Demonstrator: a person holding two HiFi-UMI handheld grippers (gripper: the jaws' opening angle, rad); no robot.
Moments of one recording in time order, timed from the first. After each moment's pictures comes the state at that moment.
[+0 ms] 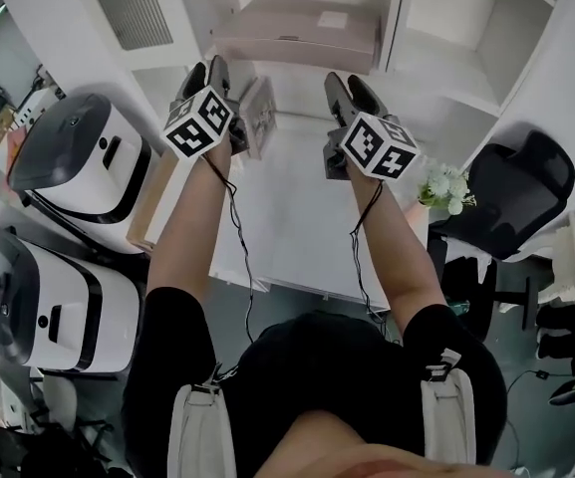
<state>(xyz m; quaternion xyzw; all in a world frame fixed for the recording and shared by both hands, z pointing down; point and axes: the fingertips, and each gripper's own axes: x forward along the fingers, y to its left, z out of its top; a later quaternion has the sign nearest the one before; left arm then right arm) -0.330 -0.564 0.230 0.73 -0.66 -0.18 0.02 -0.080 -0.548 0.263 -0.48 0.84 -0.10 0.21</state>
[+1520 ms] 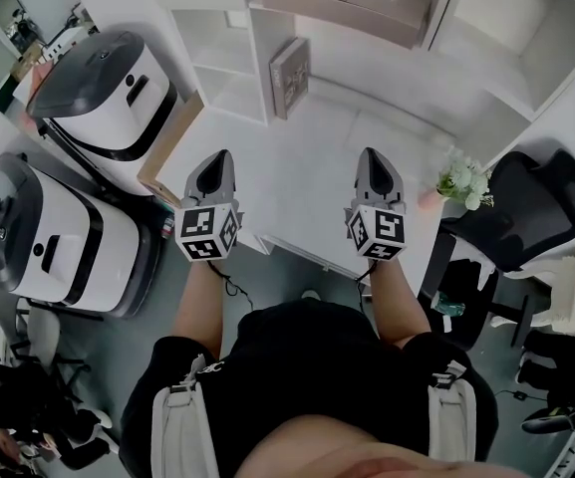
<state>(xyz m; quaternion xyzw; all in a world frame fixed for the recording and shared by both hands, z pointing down) -0.331 -0.343 0.411 0.72 -0.69 0.01 -0.01 -0.071 -0.415 0.418 -0.52 0.85 0.02 0.07</state>
